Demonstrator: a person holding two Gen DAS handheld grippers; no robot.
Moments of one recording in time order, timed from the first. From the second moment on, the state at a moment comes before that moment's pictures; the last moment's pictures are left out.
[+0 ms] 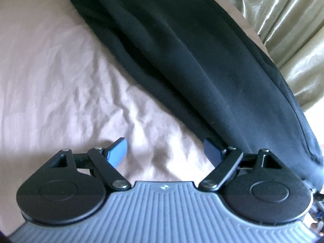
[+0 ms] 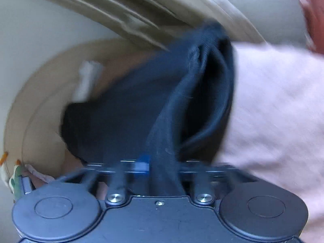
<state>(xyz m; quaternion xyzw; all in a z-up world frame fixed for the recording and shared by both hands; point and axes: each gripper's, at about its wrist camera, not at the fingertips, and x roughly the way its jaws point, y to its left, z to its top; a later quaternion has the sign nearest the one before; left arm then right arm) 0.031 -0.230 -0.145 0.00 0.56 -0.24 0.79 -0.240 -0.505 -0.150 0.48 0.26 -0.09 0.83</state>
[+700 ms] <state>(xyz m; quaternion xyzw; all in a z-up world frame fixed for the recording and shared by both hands) 0.041 -0.191 -0.119 -0.07 0.53 -0.20 0.82 -0.184 -0.489 -0.072 0.39 0.24 -0.10 0.88</state>
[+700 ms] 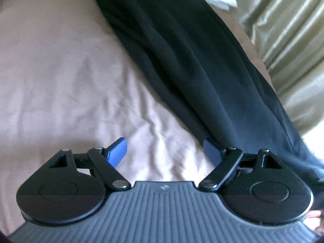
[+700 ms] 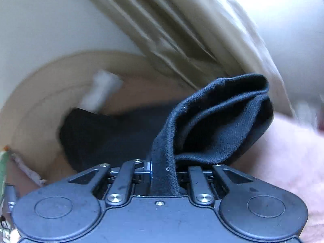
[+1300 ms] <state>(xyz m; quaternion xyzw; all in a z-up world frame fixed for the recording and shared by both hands) 0.029 -0.129 -0.077 -0.08 0.49 -0.12 0.86 -0.430 -0.481 -0.082 0.39 0.23 -0.28 0.85</state>
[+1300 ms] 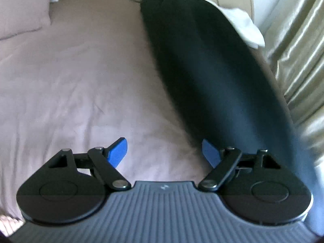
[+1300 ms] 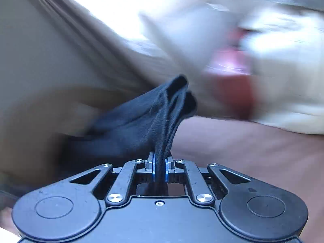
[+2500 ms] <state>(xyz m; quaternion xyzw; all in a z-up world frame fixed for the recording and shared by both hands) 0.152 -0.101 0.017 0.04 0.40 -0.20 0.90 0.072 -0.319 0.086 -0.14 0.40 0.13 0.90</state>
